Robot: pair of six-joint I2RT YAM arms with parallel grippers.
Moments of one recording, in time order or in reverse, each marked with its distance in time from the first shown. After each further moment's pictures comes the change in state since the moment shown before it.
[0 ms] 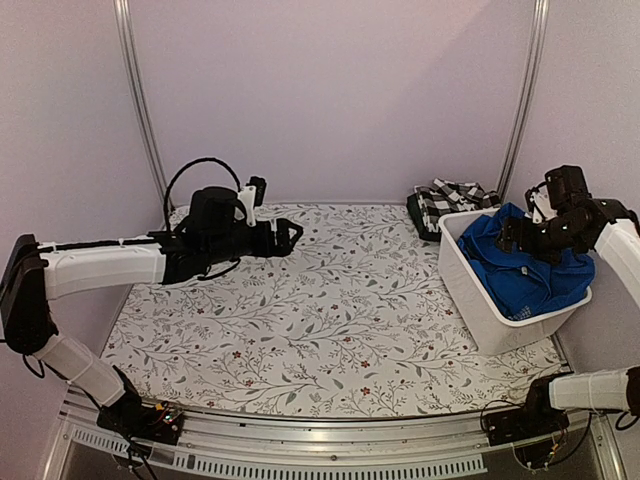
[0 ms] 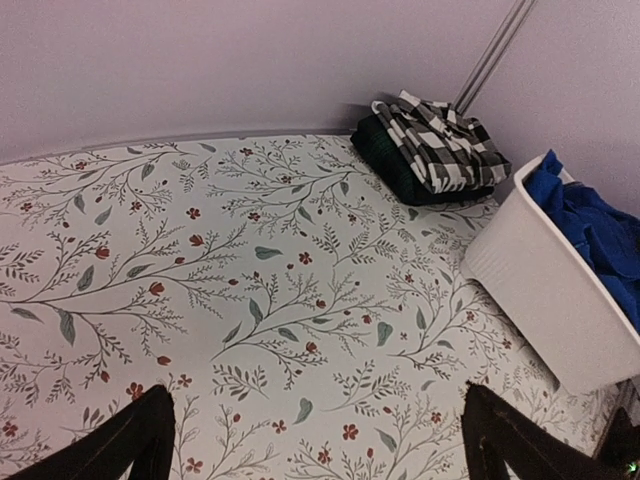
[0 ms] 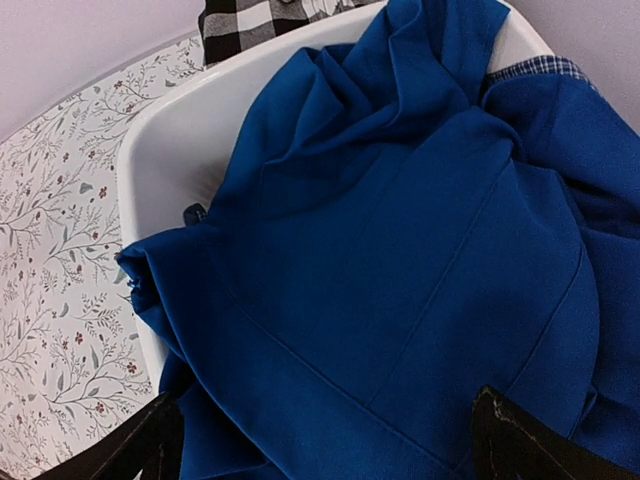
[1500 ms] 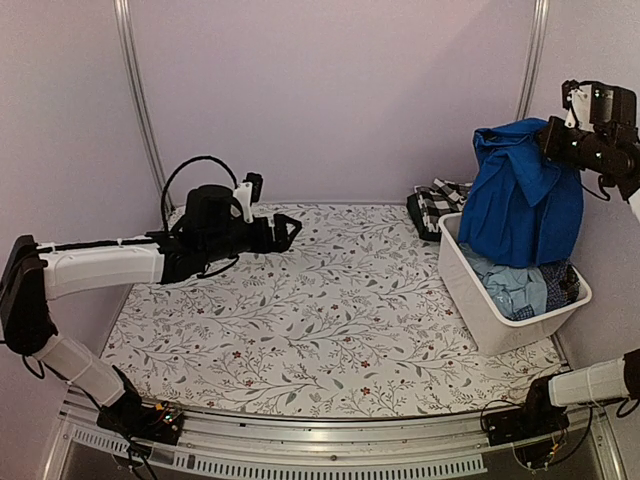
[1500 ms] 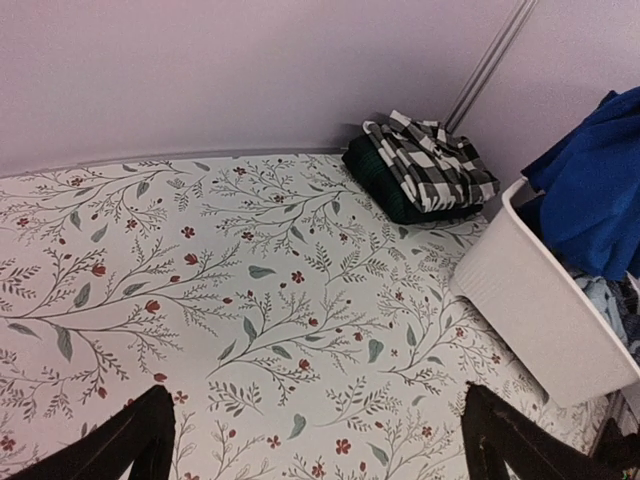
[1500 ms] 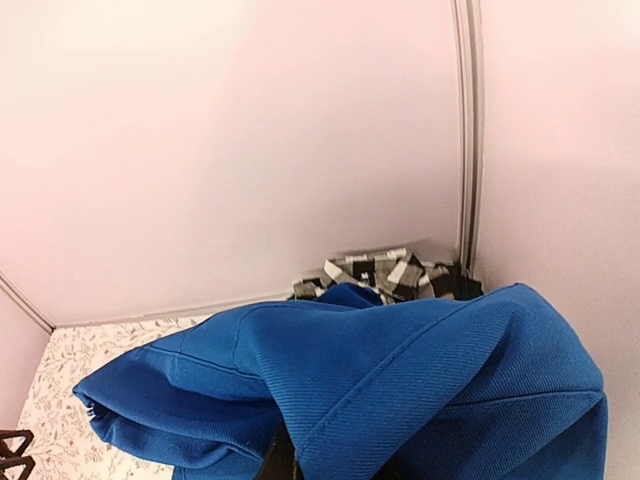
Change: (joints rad) left arm 0.018 -0.003 -0.013 0.055 0.026 -0.007; right arm -0.006 0.069 0.480 0.156 0.058 -0.010
